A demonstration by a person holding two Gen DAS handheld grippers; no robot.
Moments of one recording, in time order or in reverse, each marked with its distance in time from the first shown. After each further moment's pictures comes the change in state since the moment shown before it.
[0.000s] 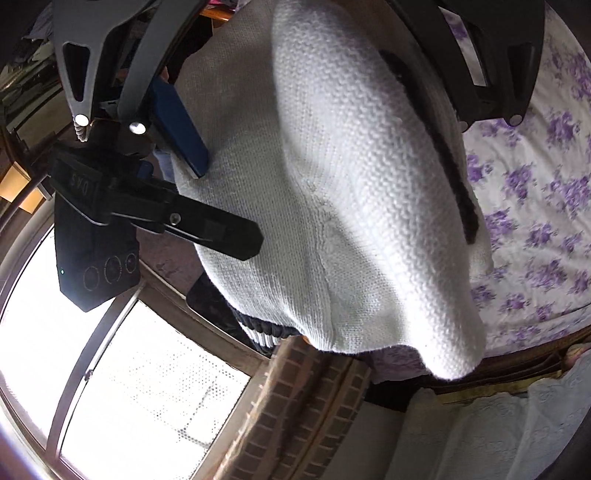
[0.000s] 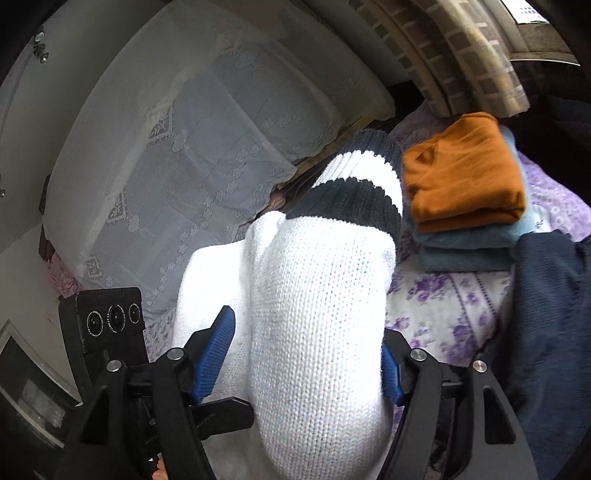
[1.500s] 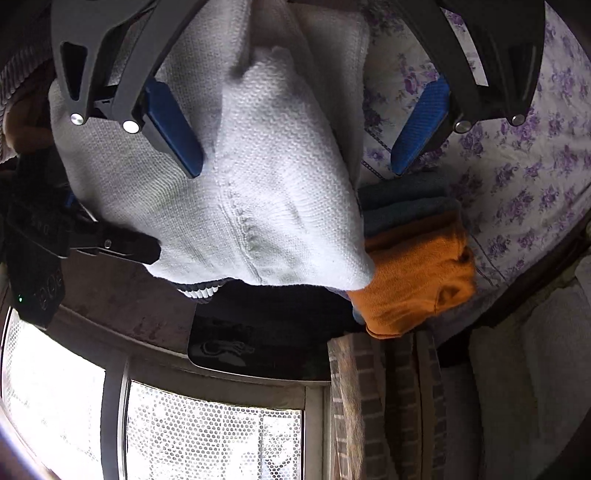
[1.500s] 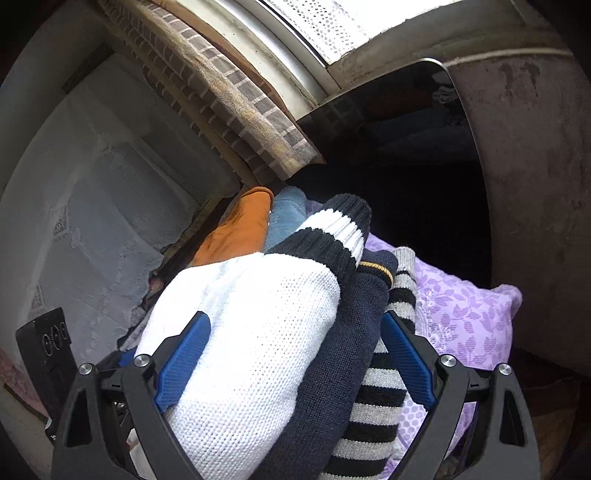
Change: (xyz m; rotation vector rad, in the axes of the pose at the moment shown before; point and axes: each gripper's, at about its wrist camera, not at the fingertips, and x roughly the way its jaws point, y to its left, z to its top) left arm 0.131 -0.110 0.012 0.366 0.007 0.261; right arm -0.135 -0.175 -0.002 0.179 -0.259 -0.381
